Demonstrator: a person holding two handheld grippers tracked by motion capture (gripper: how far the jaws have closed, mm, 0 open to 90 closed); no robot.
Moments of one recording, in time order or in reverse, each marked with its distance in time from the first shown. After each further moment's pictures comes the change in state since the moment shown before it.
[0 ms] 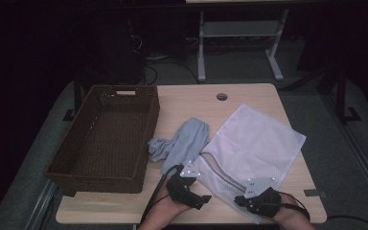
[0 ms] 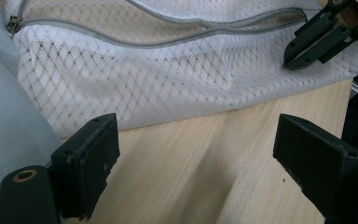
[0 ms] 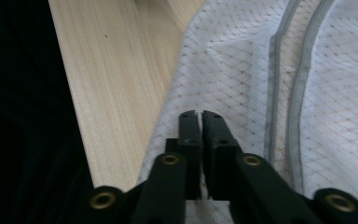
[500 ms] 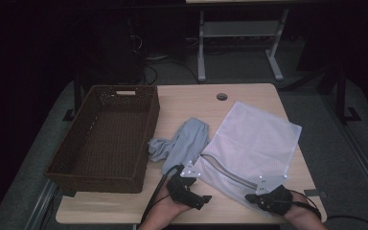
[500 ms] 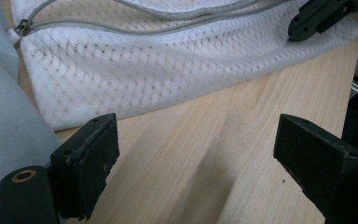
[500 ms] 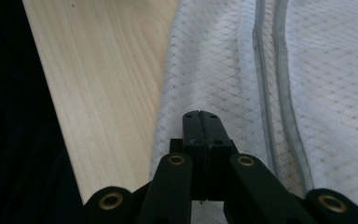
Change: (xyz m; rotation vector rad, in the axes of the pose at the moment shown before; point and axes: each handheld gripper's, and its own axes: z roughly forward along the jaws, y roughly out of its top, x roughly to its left) left arm -0.001 0.000 0.001 -0.003 -0.001 -0.003; right arm -0.014 -0.019 -0.015 0.021 -0.038 0.046
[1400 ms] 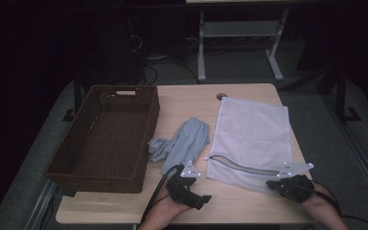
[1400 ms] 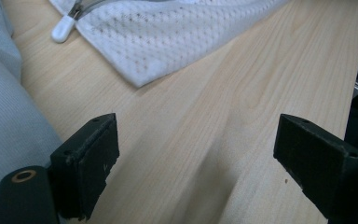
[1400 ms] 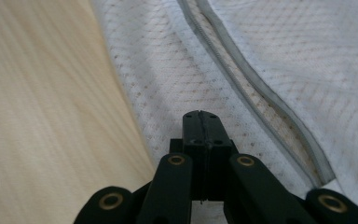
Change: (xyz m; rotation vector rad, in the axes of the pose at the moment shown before) left arm 0.000 0.000 0.000 0.000 0.006 0.001; right arm -0.050 -0.035 -0.024 0.011 -0.148 0.176
